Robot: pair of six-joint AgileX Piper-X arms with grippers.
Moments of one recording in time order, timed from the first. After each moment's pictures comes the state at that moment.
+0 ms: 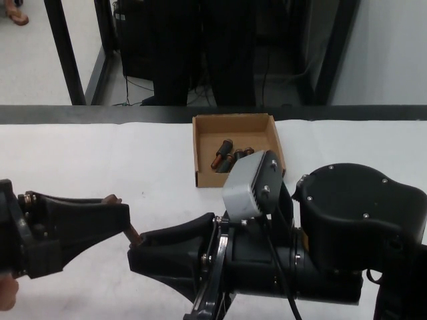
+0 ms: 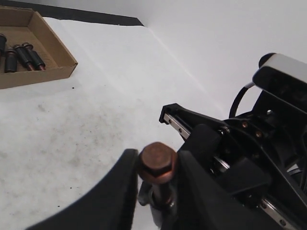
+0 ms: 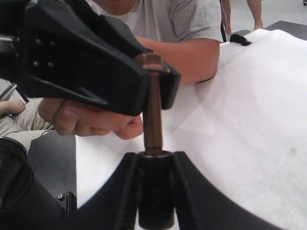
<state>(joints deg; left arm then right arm) -14.2 38.1 -24.7 14.5 46.1 -17.6 53.2 79.5 -34.4 -28.7 -21.4 13.5</state>
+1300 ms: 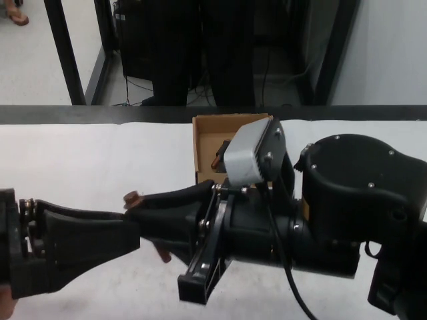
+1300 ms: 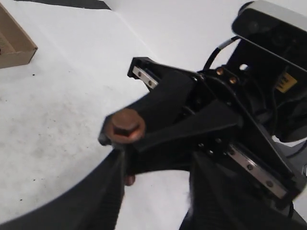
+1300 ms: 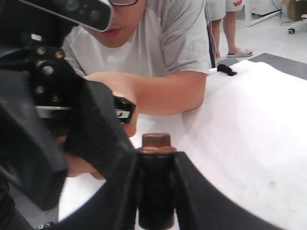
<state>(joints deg) -14.1 38.1 -24.7 15.2 53.7 -16.7 51.5 79.3 -37.3 -29.0 -20.8 12.5</state>
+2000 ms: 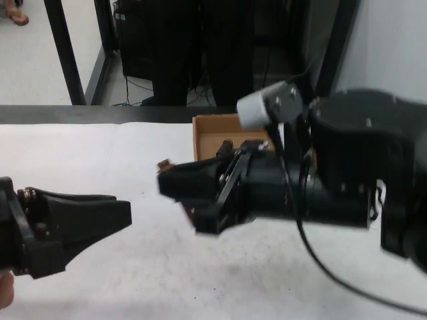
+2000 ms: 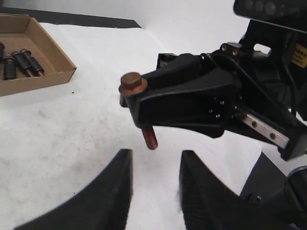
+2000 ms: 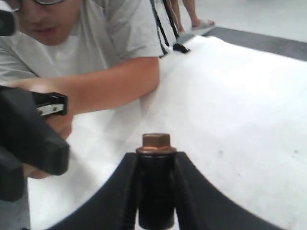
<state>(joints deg) -14.1 38.0 -24.7 13.4 43.5 -16.3 44.4 78.4 -43.7 -13.0 -20.7 15.1</state>
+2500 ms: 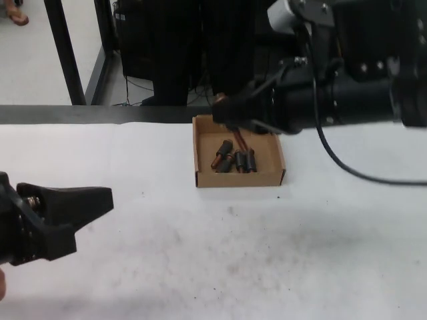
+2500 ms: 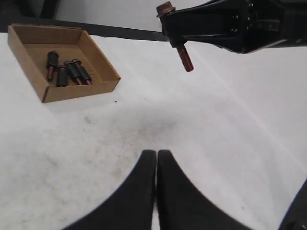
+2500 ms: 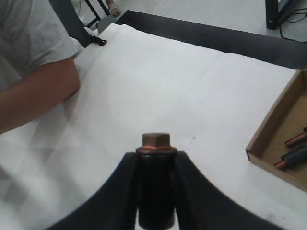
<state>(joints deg) -14.2 38.0 -24.7 13.9 34.1 -16.5 31.2 84.9 -65.2 16.8 -21.1 11.8</state>
